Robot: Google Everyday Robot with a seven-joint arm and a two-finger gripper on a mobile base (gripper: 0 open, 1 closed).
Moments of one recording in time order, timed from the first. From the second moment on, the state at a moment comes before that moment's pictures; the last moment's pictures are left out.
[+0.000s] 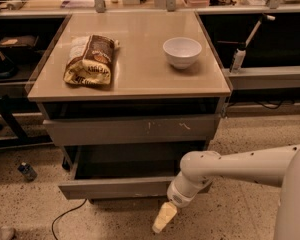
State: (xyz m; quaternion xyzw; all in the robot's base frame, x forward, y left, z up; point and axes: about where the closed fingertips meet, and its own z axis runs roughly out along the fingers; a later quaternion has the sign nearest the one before) arm 0.421 -0.060 0.429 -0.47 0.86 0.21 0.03
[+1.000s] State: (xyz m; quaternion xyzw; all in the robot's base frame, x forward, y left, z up) arm 0.421 -0.060 0.429 -0.47 0.86 0.21 0.03
